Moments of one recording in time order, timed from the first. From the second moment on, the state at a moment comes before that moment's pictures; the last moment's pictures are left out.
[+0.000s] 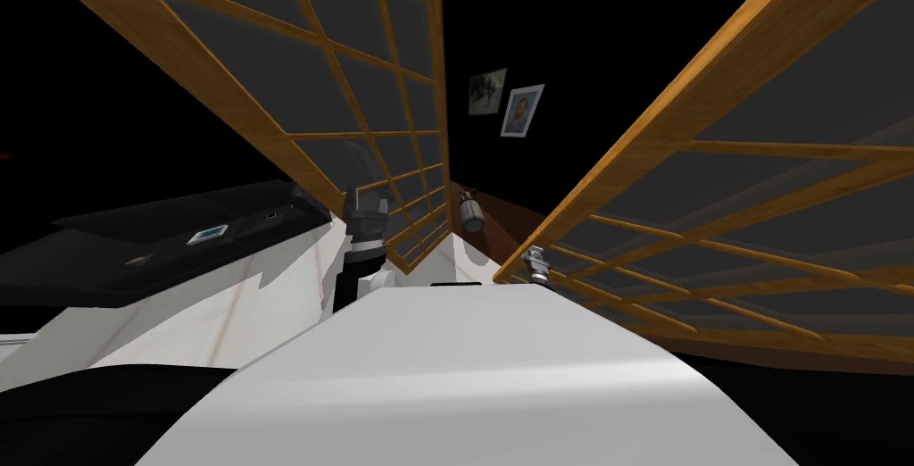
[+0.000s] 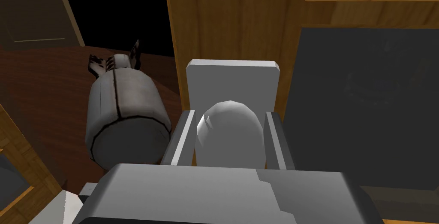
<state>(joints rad) 0.14 -0.40 0.16 -0.73 -0.73 -0.94 -1.52</state>
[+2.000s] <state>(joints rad) 0.25 -0.51 0.40 -0.82 -0.59 -1.06 -1.67</state>
